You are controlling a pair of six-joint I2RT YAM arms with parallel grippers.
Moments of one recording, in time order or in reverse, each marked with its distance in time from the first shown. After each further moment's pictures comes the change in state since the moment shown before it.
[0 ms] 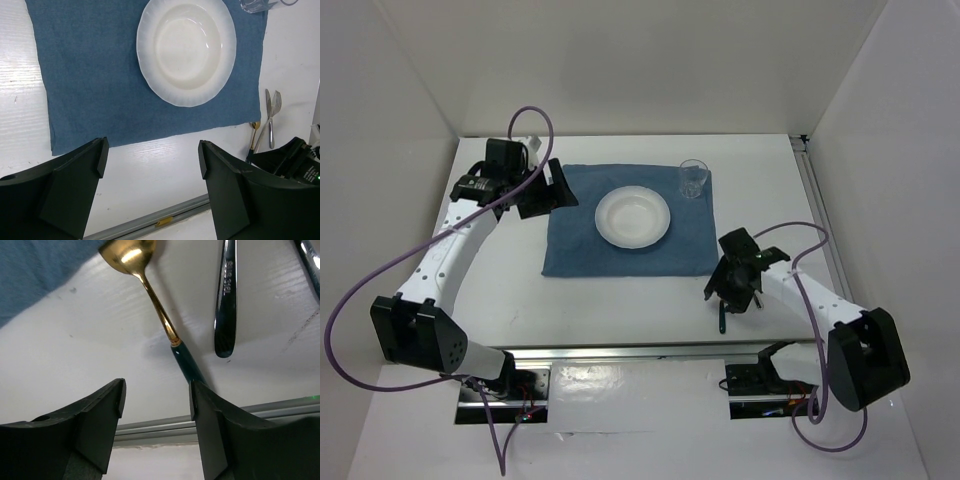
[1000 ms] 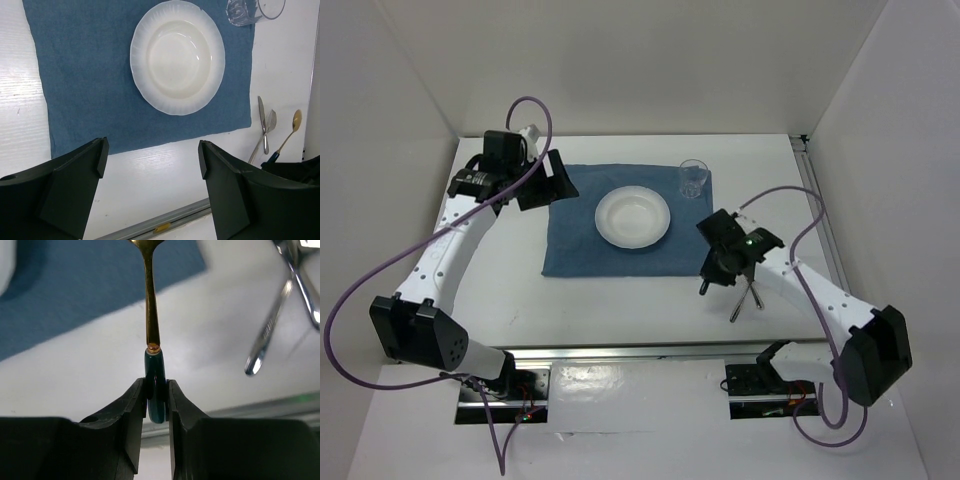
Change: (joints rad) left arm -0.012 0.011 0.070 -0.012 -0.014 -0.001; right arm 0.214 -0.009 0.222 -0.174 0.233 0.126
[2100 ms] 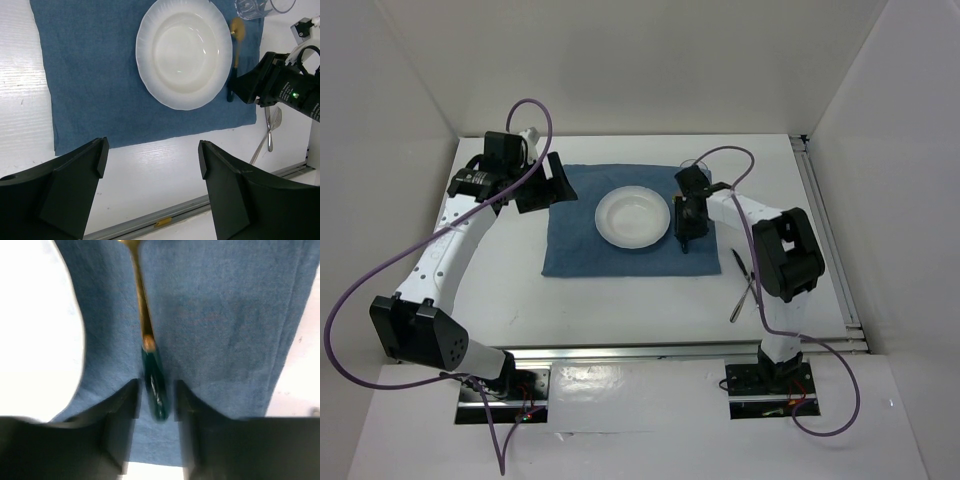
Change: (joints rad) left arm 0.000 0.005 0.006 -0.036 -0.012 0.001; right arm -0.183 0.756 0.455 0.380 -0.171 -0.645
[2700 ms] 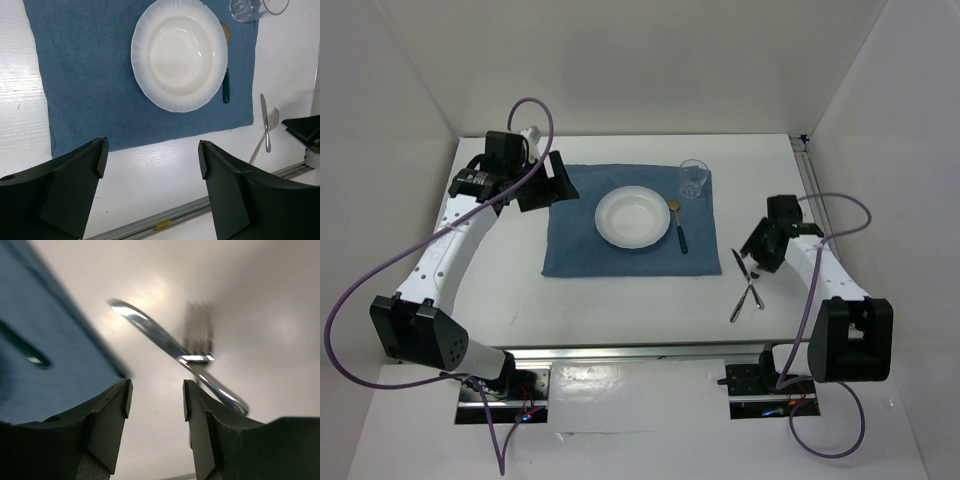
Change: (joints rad) left arm -0.005 0.000 -0.001 0.018 0.002 -0.002; right arm -0.393 -0.613 -0.438 -0.082 -0.002 0.209
